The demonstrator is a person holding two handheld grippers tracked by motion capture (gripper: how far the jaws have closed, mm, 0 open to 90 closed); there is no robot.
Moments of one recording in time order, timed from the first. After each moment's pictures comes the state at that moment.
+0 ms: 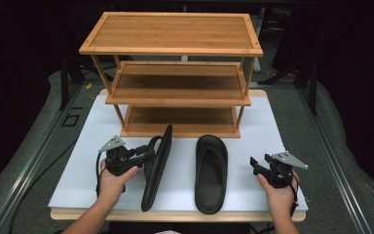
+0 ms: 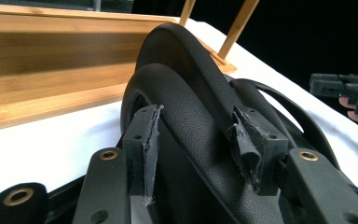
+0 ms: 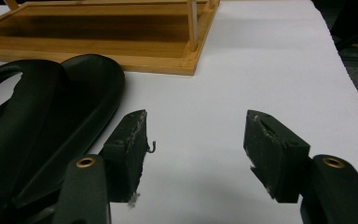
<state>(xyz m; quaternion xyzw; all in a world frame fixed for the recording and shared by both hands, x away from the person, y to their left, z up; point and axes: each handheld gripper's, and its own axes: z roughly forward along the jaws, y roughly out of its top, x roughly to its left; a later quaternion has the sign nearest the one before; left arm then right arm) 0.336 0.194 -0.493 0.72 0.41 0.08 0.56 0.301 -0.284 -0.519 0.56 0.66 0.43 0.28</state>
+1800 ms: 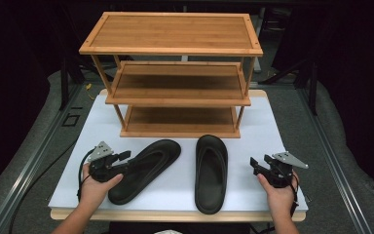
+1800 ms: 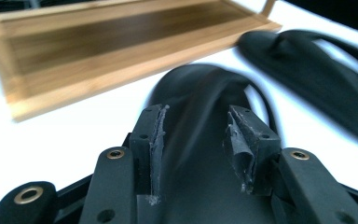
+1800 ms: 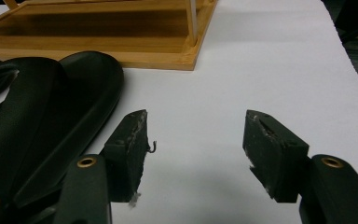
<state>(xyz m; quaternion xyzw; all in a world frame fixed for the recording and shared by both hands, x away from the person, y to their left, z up) 0.318 0.247 -0.501 0.76 0.40 0.17 0.48 0.303 -0.285 -0.522 0.56 0.66 0.43 0.27</state>
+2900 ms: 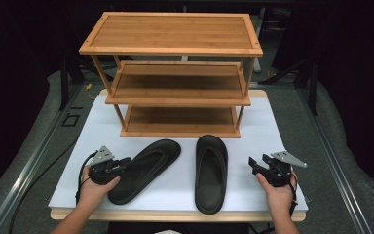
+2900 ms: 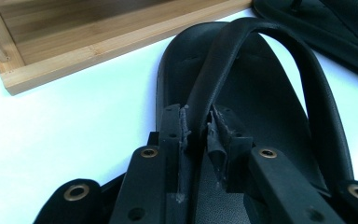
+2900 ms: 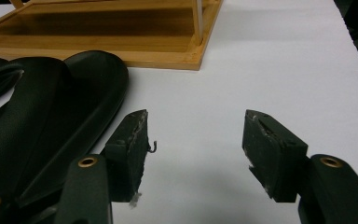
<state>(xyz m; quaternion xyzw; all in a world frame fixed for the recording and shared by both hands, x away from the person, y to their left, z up) 0.324 0.248 -0.523 0.79 0.38 0.17 0.44 0.306 -0.284 -0.523 0.56 0.66 0.43 0.26</state>
